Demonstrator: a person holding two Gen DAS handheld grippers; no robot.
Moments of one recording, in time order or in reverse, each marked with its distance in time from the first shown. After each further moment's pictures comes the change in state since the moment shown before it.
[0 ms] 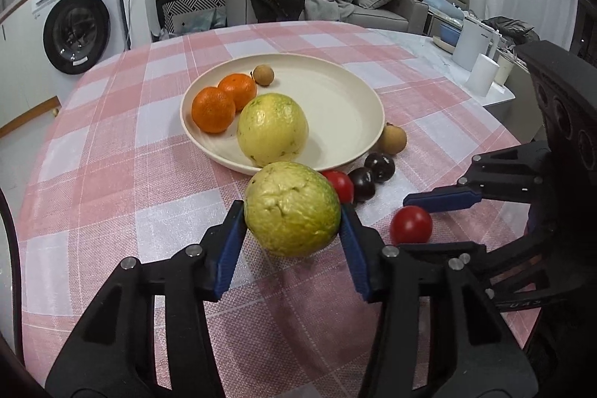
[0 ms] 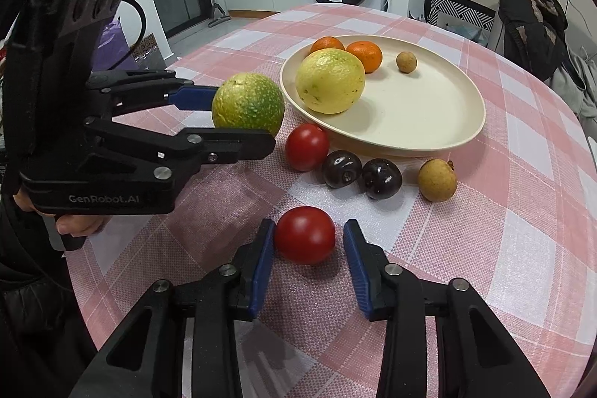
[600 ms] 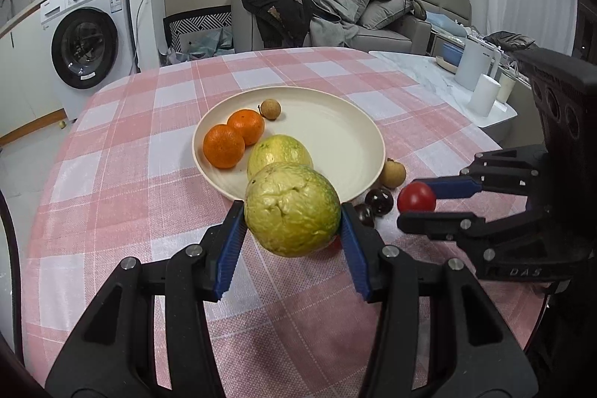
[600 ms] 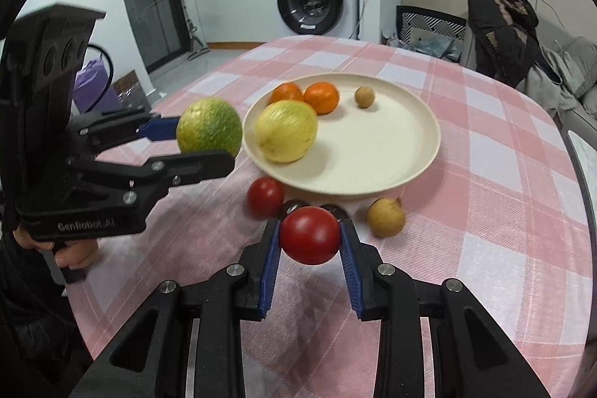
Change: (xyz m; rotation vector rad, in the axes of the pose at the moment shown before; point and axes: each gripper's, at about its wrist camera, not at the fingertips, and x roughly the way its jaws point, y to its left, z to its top) left arm -0.019 0.001 0.015 -0.009 -0.077 0.023; right arm -0.021 -0.027 0.018 0.095 -0.119 -0.057
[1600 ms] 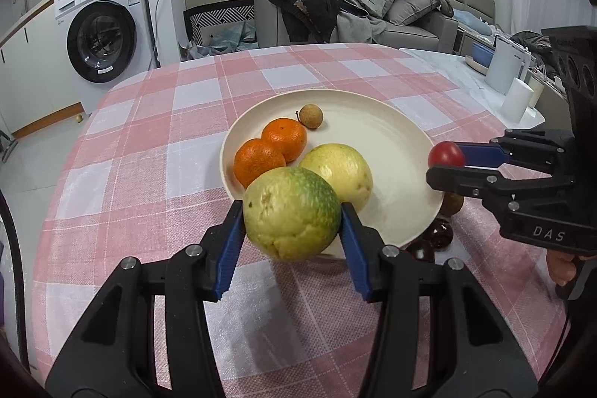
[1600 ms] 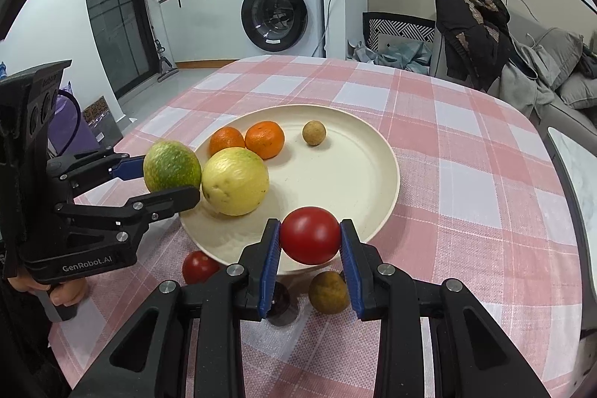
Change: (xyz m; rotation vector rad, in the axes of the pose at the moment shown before) left arm 0.049 0.027 0.025 -0.027 0.029 0.086; right arm 0.024 -0.036 0.040 0.071 -0.039 -0.088
